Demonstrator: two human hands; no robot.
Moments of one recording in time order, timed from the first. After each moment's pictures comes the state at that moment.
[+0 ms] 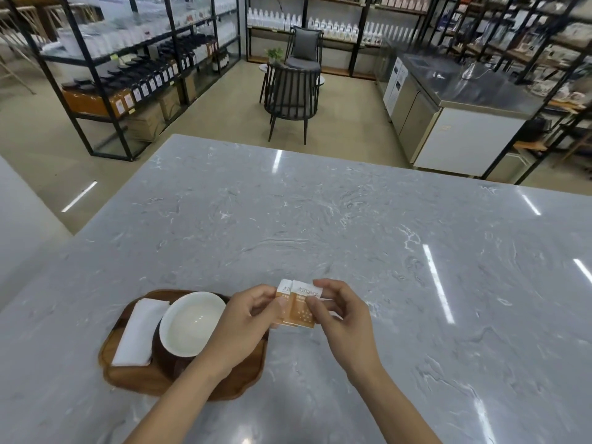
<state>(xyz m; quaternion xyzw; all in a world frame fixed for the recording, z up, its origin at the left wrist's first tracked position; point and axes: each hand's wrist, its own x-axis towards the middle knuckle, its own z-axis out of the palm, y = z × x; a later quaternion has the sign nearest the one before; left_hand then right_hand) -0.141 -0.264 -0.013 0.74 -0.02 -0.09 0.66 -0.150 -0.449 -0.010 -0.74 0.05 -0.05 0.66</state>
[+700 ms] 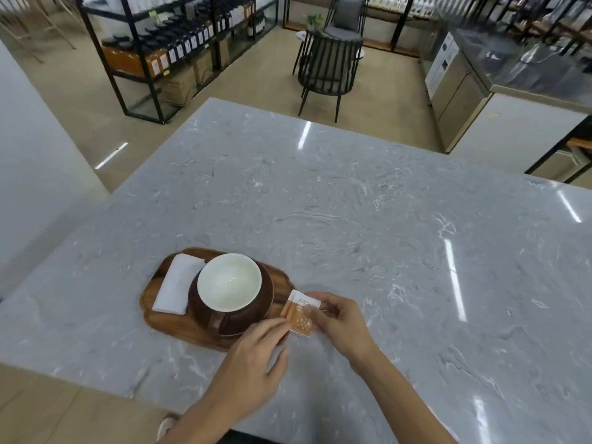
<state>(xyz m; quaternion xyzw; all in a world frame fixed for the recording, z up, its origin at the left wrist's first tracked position) -0.237 -0.238 -0.083 0.92 -0.10 0.02 0.38 -0.158 -0.428 -0.067 -0.74 0.04 0.18 0.65</state>
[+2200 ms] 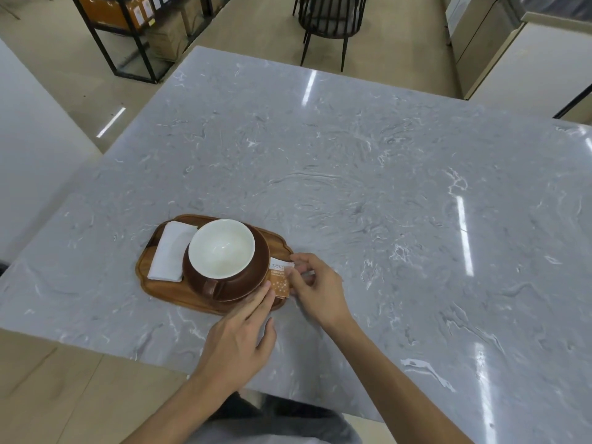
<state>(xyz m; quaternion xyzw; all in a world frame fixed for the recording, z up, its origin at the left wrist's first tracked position) -0.255 -0.236 -0.083 0.96 -0.08 0.03 0.25 -0.161 -0.399 -0.101 -0.81 0.00 0.08 0.57</state>
